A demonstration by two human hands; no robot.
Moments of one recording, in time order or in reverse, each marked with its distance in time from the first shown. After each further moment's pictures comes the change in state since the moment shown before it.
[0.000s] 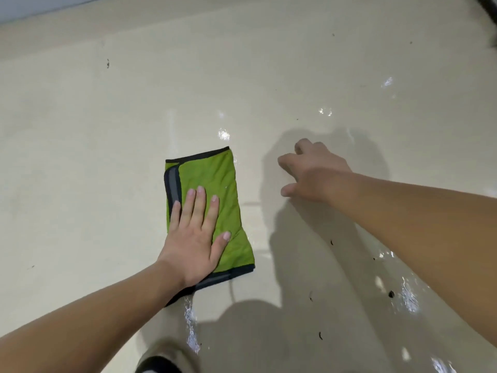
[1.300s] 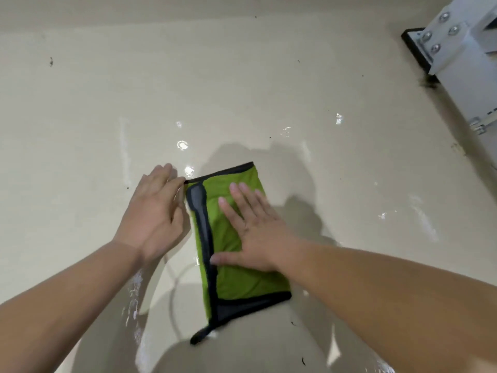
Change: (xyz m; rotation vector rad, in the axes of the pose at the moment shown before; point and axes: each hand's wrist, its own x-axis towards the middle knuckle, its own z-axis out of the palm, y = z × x) left_hand 0.070 -0.020 -0.058 -0.409 0.261 0.032; right_hand -0.021 -0.048 0.074 -0.172 -0.161 -0.215
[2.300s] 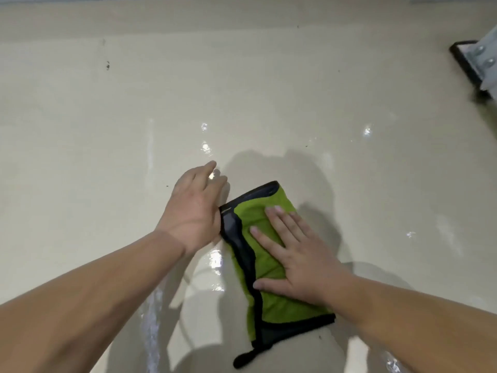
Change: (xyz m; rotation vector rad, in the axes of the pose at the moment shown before) left_hand 0.004 -0.003 -0.013 0.108 0.069 0.089; right_hand -0.020 -0.003 0.029 -0.087 0.230 -0.143
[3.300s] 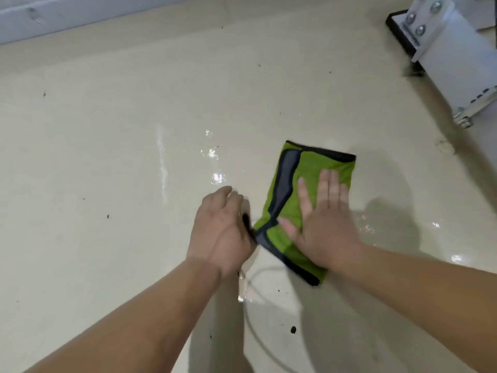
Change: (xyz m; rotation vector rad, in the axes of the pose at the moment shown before) left_hand 0.039 0.252 0.096 0.028 0.103 -0.067; right_hand -0.101 0.206 0.014 0.043 0.093 0.530
